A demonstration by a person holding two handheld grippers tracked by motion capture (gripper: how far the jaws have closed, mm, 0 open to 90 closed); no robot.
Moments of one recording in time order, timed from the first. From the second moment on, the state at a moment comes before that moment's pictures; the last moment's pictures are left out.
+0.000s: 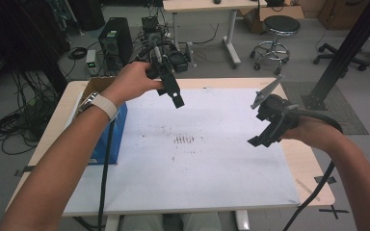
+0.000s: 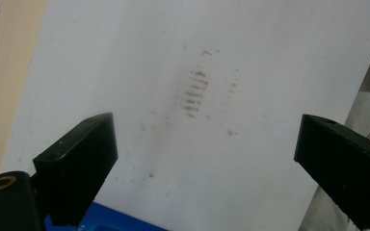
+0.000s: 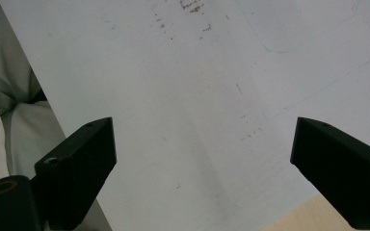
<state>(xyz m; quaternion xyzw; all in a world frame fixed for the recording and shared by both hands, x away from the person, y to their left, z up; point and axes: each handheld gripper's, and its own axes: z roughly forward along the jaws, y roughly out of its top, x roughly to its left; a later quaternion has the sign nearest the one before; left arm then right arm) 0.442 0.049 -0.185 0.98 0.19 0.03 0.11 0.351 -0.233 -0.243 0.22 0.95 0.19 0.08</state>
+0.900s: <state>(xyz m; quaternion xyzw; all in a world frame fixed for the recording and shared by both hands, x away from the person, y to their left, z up) 0.430 0.040 -0.185 0.98 0.16 0.04 0.11 0.347 -0.233 -0.244 0.22 0.96 0.19 0.08</state>
